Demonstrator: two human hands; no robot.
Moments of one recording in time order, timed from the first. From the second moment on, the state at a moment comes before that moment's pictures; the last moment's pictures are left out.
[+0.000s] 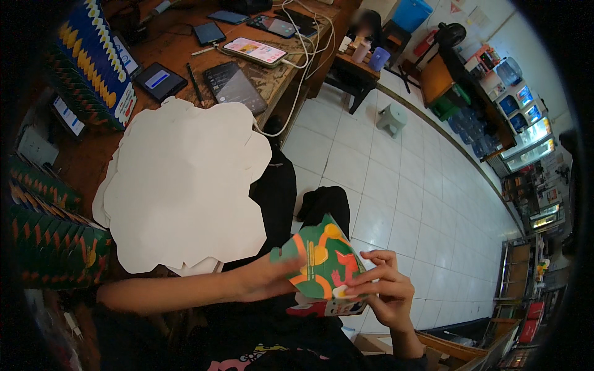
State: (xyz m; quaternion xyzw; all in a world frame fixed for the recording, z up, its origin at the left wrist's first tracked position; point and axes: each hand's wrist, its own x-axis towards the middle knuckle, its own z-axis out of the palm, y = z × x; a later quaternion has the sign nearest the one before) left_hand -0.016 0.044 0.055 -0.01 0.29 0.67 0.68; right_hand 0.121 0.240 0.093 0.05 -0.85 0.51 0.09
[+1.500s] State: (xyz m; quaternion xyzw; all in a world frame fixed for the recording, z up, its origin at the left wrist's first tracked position) left_hand -0.009 0.048 0.049 0.18 0.53 0.60 0.57; right_hand 0.121 0.224 0.075 -0.02 -0.89 0.45 0.08
